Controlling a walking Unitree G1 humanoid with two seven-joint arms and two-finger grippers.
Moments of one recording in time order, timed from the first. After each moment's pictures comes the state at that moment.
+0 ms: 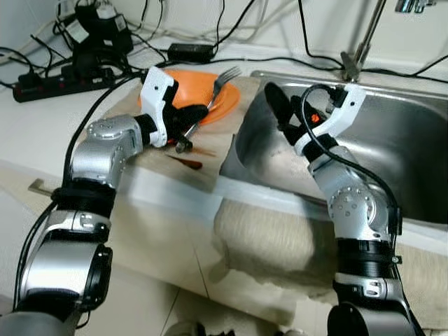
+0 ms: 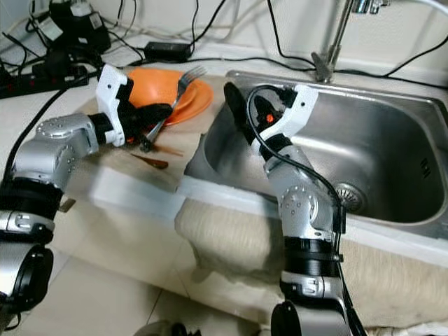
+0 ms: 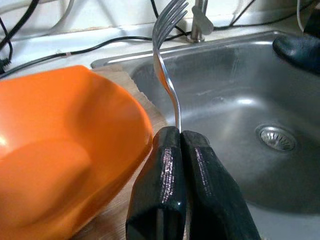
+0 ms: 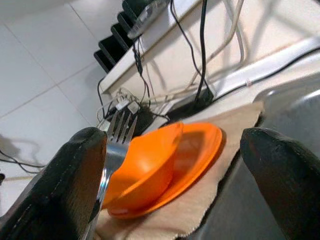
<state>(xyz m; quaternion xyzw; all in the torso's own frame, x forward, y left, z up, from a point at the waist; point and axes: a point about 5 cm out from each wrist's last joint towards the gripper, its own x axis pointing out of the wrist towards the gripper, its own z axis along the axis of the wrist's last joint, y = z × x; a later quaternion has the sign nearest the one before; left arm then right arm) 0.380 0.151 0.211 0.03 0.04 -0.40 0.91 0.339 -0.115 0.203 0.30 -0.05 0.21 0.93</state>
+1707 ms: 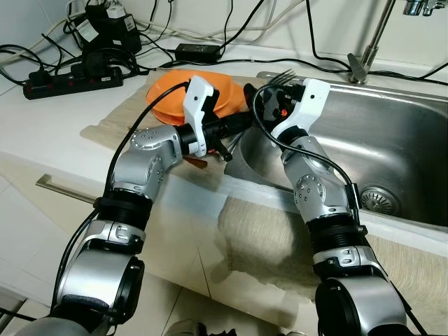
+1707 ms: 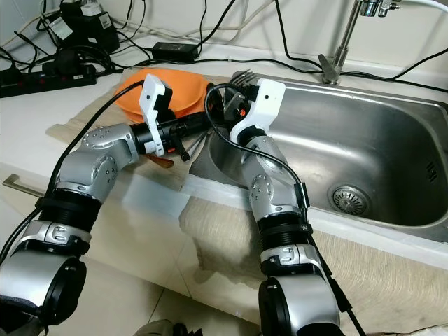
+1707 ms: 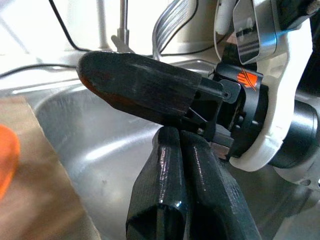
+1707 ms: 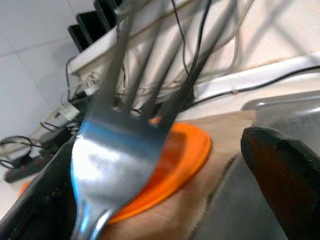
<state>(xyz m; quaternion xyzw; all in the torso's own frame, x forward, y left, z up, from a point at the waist) 0.361 0.093 0.204 -0.02 0.01 -0.51 0.86 0.371 -0.086 0.191 0.18 -0.06 0.16 0.97</state>
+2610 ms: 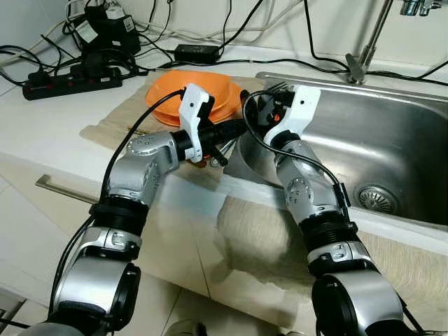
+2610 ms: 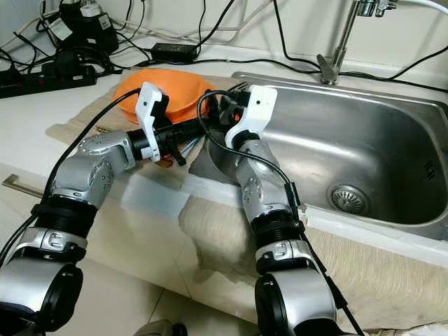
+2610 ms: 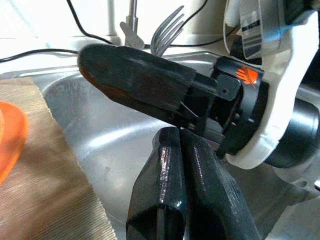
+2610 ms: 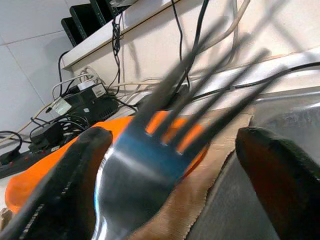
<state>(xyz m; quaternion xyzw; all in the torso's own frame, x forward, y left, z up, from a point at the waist) 0.359 0.097 0.199 -0.03 0.02 -0.50 0.86 0.375 -0.079 0.185 0.17 -0.06 0.14 0.97</state>
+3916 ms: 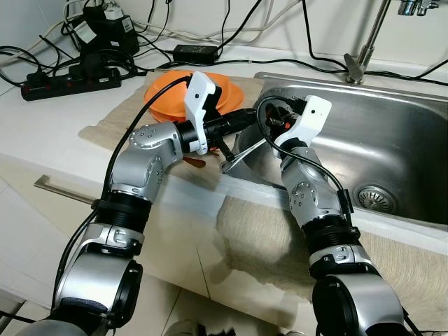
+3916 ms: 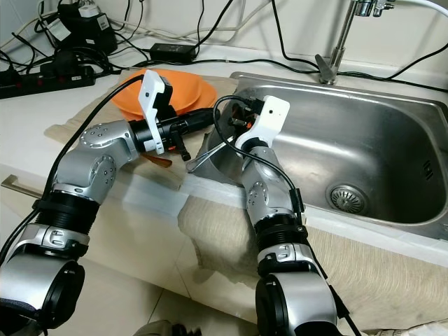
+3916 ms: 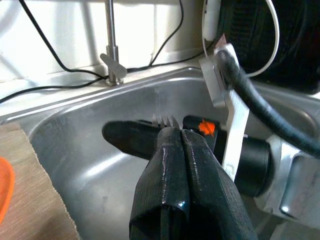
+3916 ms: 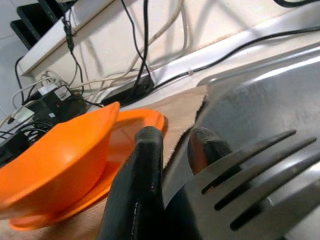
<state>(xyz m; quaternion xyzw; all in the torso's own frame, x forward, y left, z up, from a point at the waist) 0.357 0.087 0.218 0.01 -0.03 -0.52 0.85 0.375 -0.092 0.170 0.21 -0.03 0.08 0.97</state>
